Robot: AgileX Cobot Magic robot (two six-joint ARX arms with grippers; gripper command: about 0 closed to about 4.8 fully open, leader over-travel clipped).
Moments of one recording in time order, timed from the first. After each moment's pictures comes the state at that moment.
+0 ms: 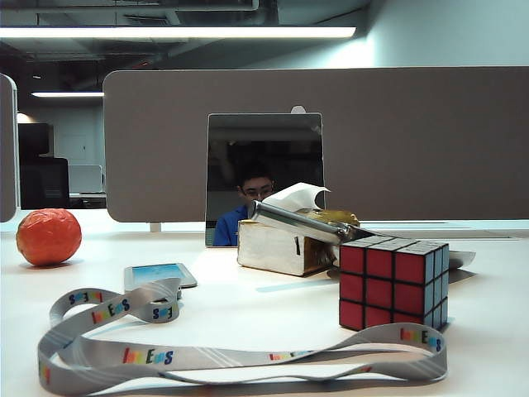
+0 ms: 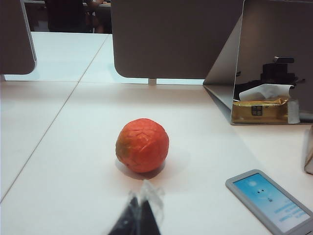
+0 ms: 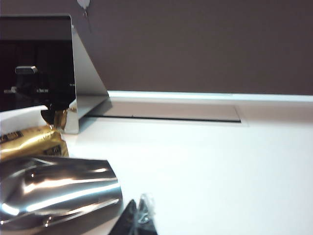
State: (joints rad) left arm 0.00 0.00 0.01 -0.02 0.09 -0.02; right arm -0.05 0.00 0.01 0.04 -0.16 0.02
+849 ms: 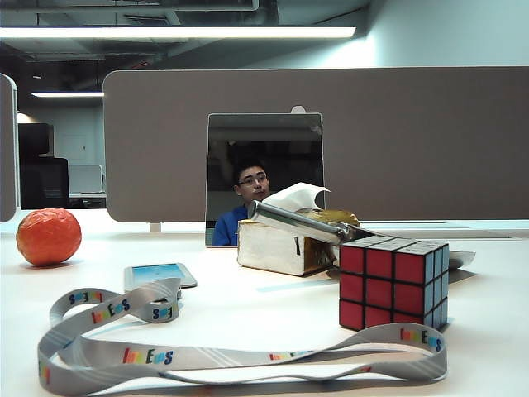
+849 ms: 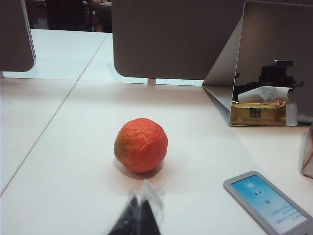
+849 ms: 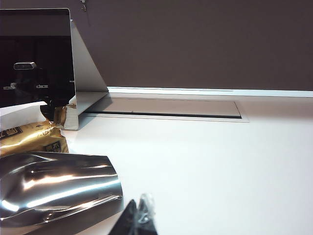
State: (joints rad) left arm 0.00 0.00 0.01 -0.02 0.09 -0.04; right arm -0.05 0.00 0.01 0.03 -0.16 0.02
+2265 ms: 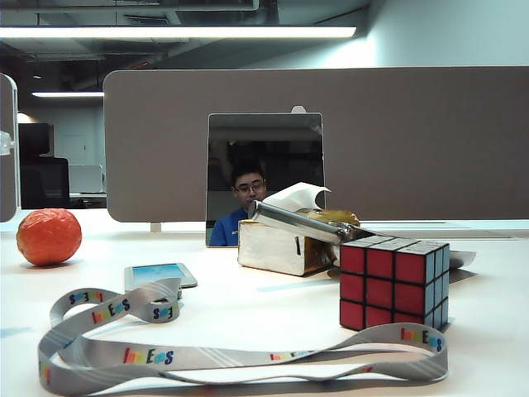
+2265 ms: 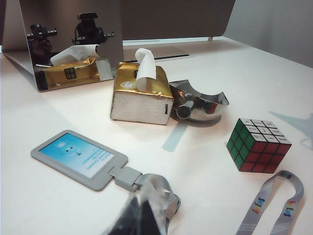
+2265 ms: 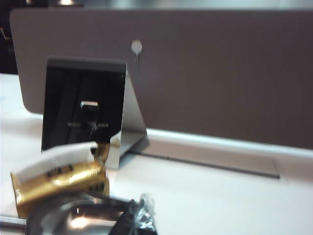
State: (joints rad) left arm 0.00 0.00 0.01 -0.12 0.78 -0.04; right arm -0.05 0.00 0.03 0.17 -0.32 0.02
